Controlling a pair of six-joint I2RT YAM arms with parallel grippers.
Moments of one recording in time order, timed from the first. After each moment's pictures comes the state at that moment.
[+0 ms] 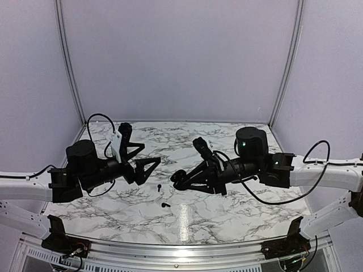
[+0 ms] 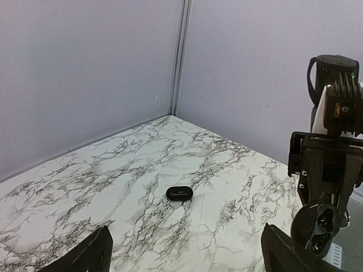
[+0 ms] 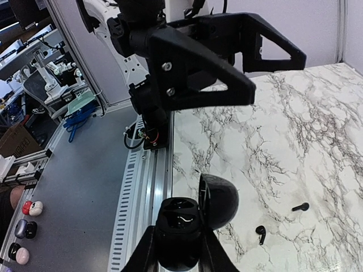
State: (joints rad) left arm -1.03 1.09 0.62 0.40 -0.10 -0.14; right arm 0.97 1.26 0.85 0.07 -0.69 0.07
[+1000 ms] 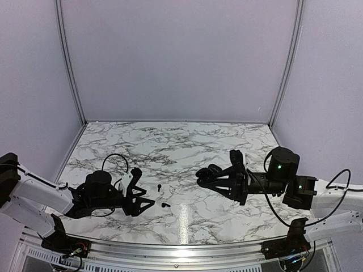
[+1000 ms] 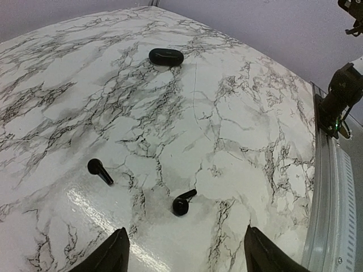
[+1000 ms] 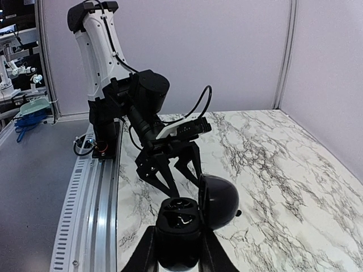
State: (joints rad) left arm -0.92 1.35 0.29 0.64 0.20 -0.22; right arm 0.97 0.90 0.51 0.26 -0.45 -0.07
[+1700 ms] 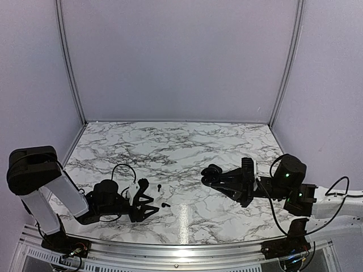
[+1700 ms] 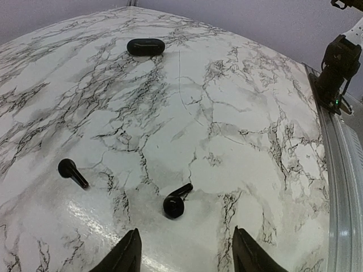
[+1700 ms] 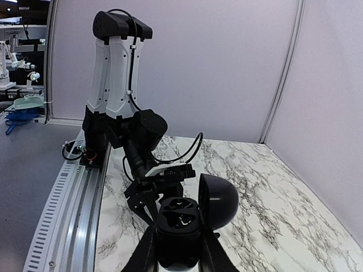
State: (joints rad) left arm -0.93 1.70 0.24 1.07 0.25 -0.13; right arm 0.97 0.82 0.39 0.46 -0.44 -0.19
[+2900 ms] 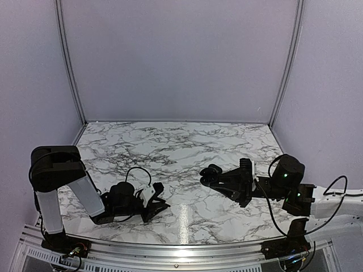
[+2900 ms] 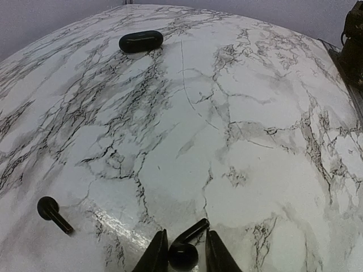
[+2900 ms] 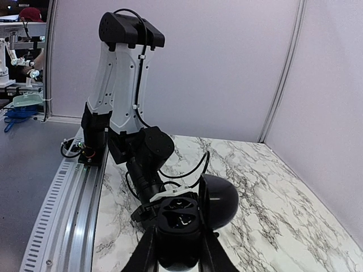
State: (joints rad) left arm -1.00 1.94 0.41 1.11 0.15 0.00; right arm 0.97 0.85 0.39 0.48 -0.44 -0.20
